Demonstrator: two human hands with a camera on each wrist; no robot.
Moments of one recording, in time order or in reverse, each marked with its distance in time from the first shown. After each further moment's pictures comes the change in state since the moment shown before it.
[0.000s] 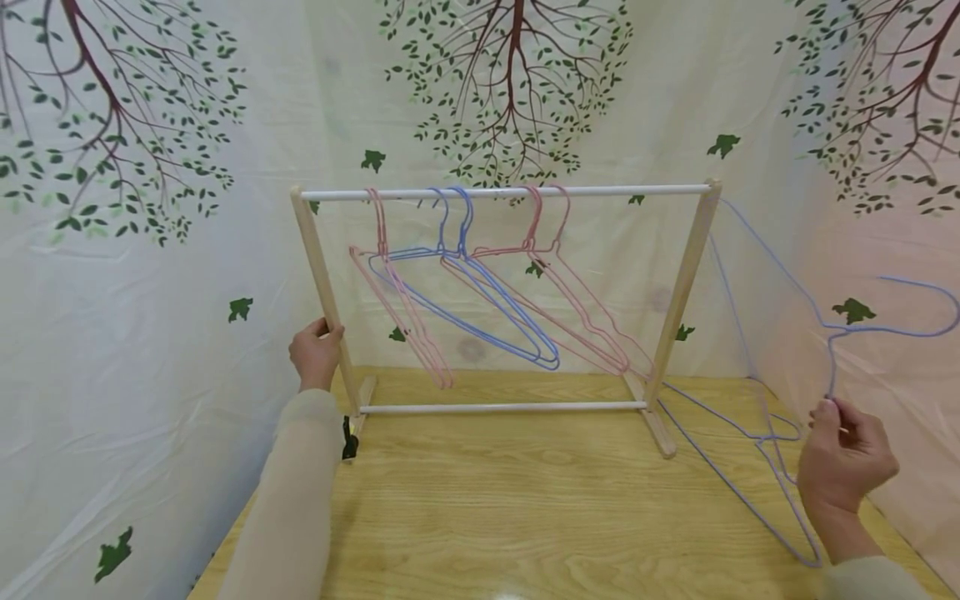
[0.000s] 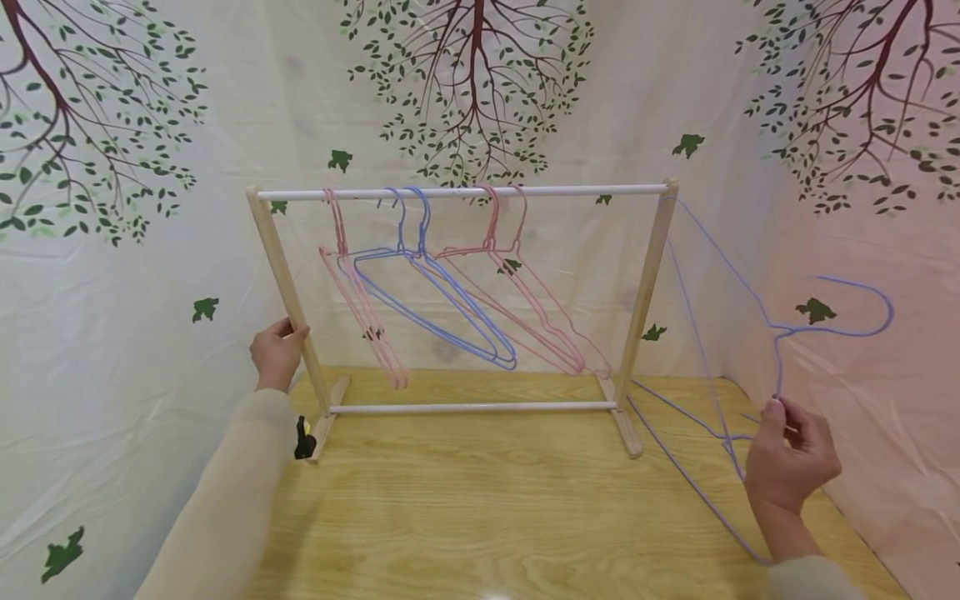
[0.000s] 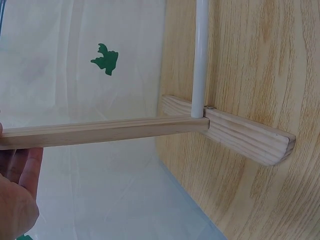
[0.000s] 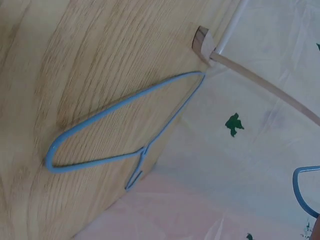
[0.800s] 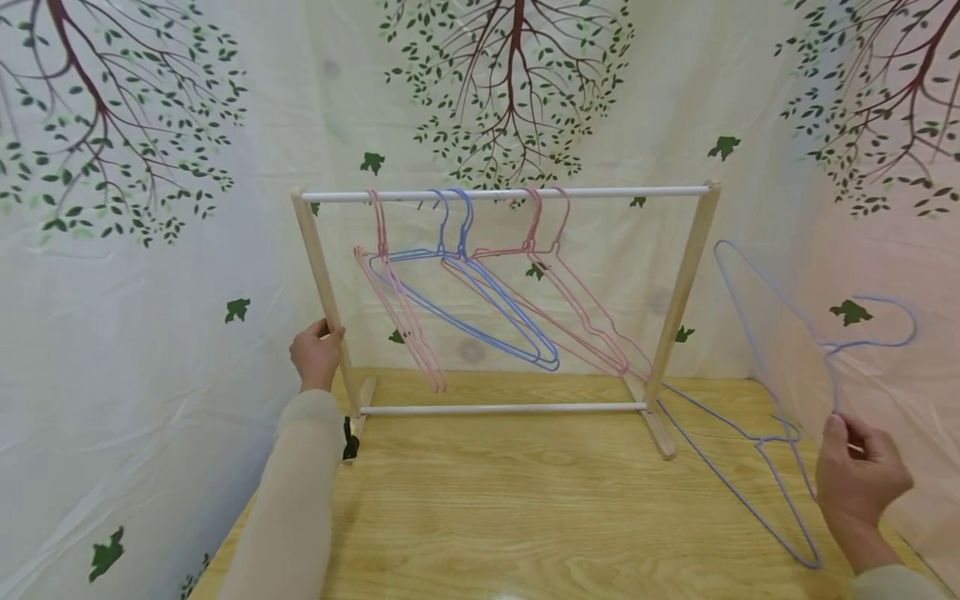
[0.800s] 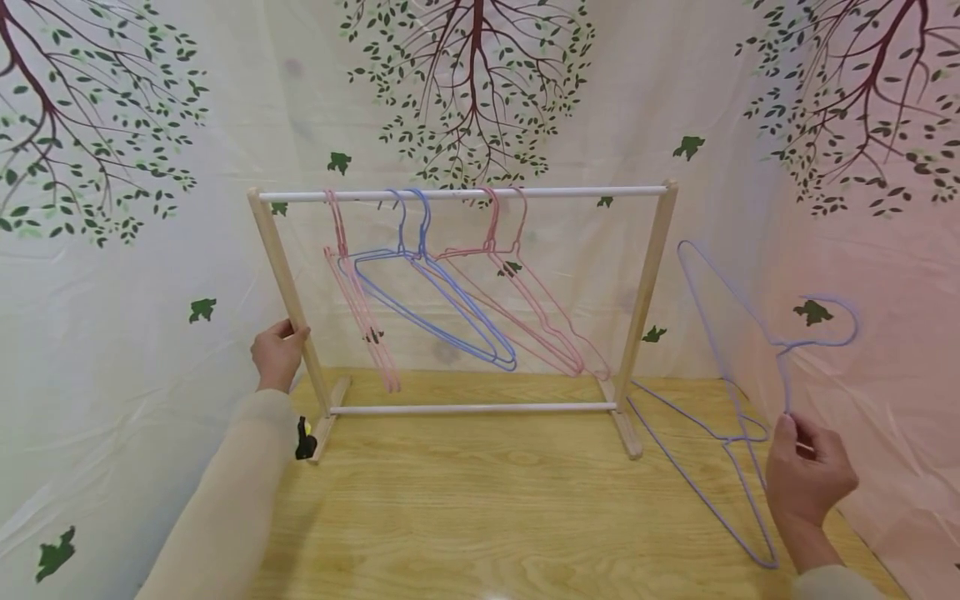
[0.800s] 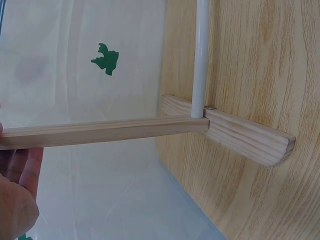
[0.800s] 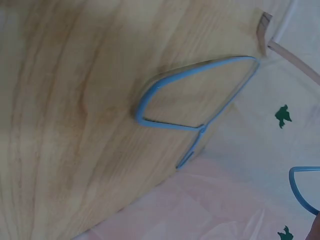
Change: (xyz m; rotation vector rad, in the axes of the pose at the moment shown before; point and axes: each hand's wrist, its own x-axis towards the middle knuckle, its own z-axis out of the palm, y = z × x) left_hand 0.000 0.001 0.005 0.015 0.014 -0.004; right_hand 0.021 0.068 -0.025 -0.193 -0.104 0.018
